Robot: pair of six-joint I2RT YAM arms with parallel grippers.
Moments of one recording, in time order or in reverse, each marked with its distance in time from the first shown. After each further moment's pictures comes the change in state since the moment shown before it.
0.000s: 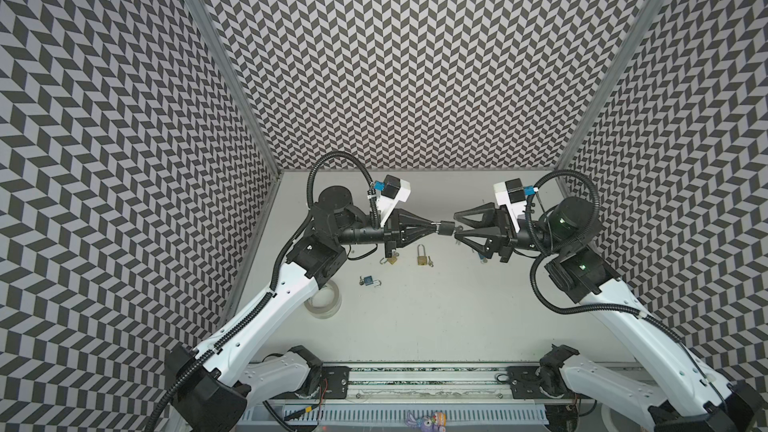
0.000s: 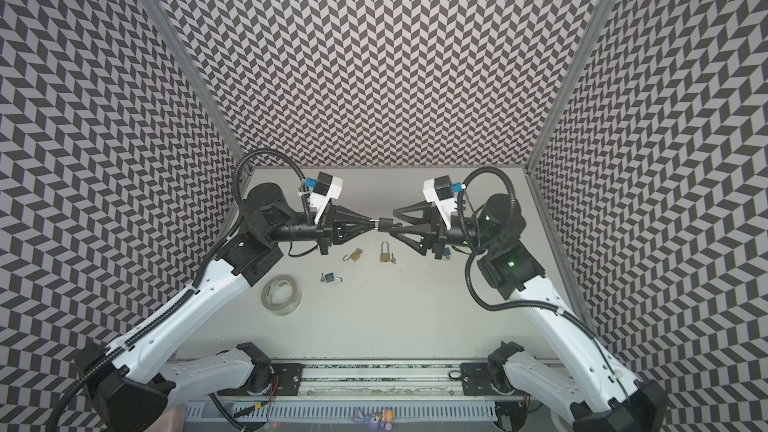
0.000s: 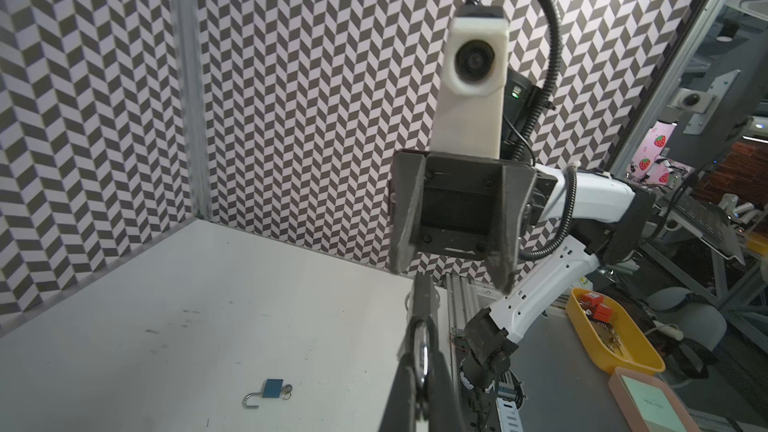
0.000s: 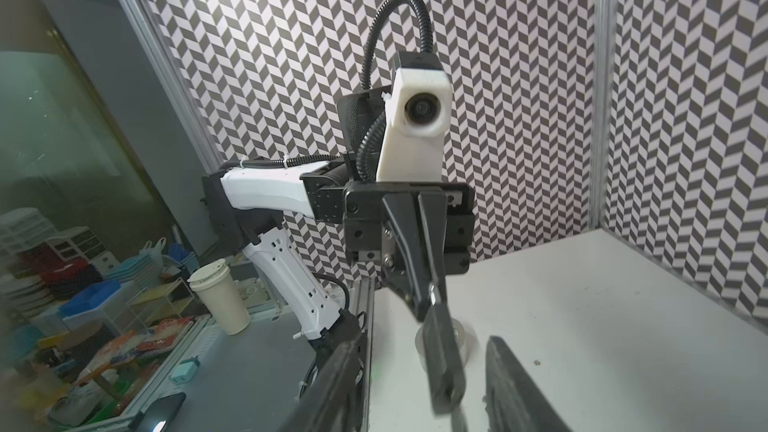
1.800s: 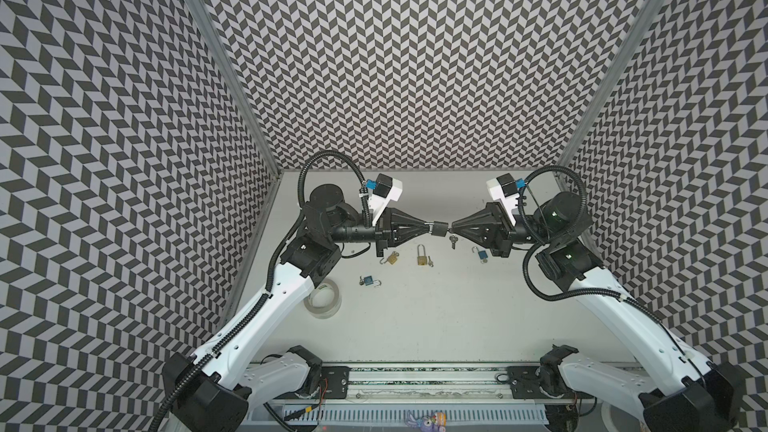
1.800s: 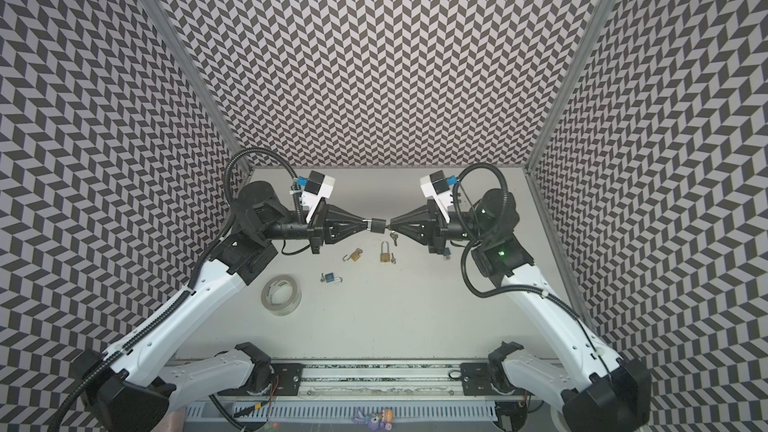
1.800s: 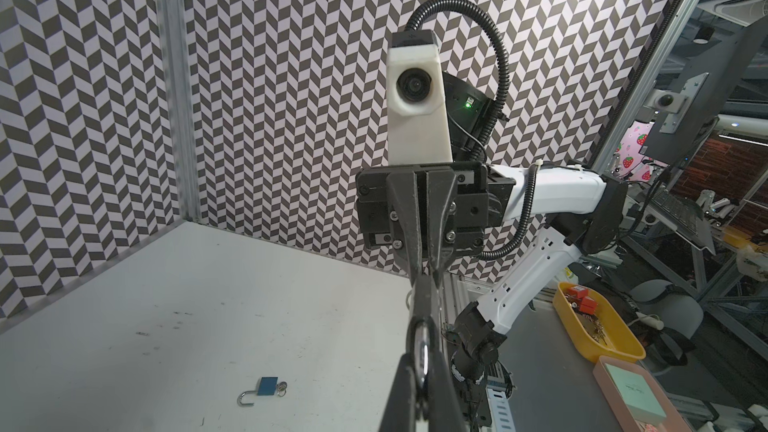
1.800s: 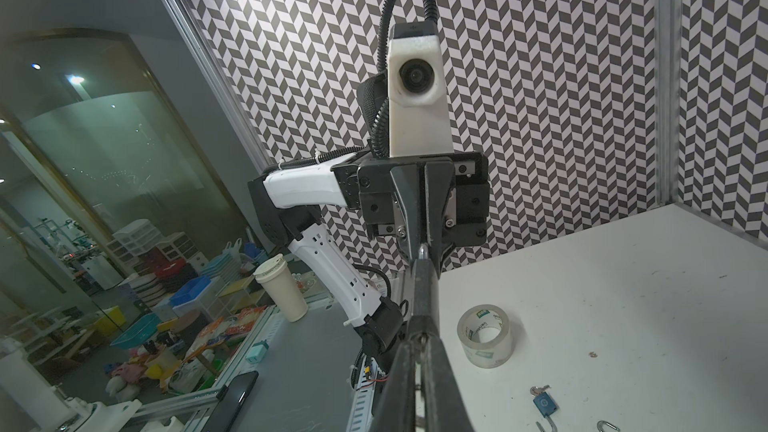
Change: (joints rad) left arm 0.025 -0.010 0.000 0.004 0.082 -0.001; right arm -0.022 0.113 0.003 0.147 -0.208 0.163
